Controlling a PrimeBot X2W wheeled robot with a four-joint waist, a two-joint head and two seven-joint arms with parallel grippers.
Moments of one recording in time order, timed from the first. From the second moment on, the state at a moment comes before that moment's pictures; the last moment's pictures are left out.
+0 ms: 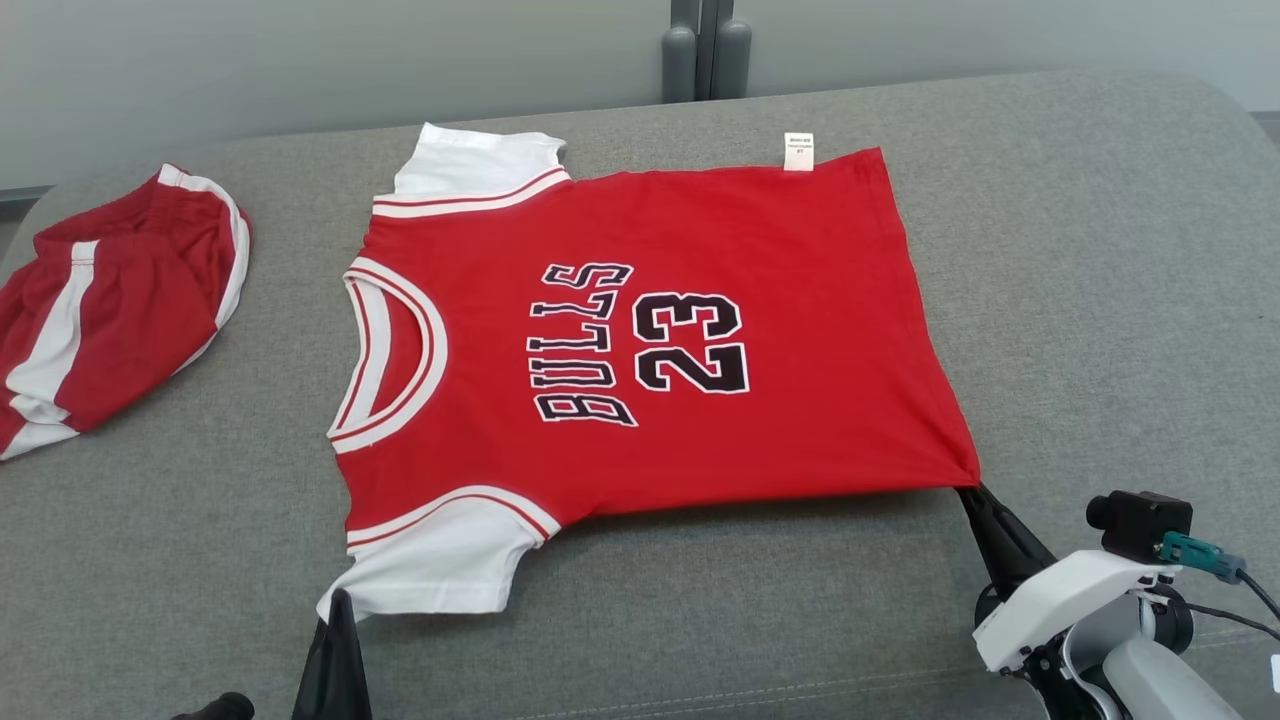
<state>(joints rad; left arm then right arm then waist) 0.18 0.05 -0.10 0.11 -0.57 -0.01 -0.26 -0.18 -0.31 0.35 0.44 0.77 0.13 -0.19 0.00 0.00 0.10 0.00</state>
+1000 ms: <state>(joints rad) -0.27 0.16 -0.11 0.27 -0.44 -0.10 -0.21 -0.44 -0.20 0.29 0.52 0.66 0.13 0.03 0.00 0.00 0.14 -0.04</state>
